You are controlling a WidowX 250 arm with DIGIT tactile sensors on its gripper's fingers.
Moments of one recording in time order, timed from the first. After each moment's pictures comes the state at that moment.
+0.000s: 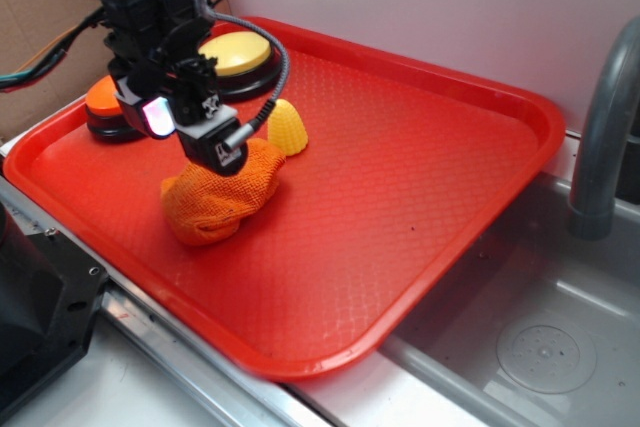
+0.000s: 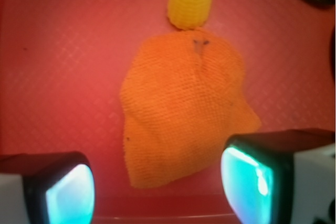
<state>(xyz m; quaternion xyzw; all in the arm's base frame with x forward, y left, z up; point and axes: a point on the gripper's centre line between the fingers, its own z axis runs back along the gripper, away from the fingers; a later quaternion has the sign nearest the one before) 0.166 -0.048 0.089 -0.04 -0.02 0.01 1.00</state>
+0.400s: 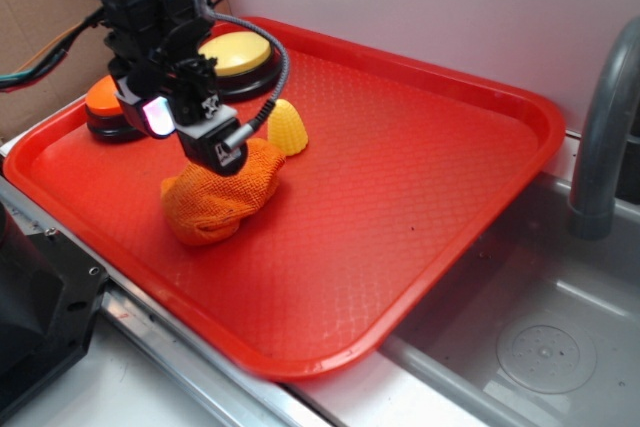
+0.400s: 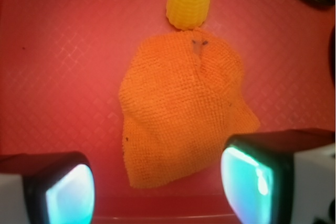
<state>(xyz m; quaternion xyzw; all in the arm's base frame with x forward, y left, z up) 0.166 -0.048 0.089 -0.04 -0.02 0.02 1.00</state>
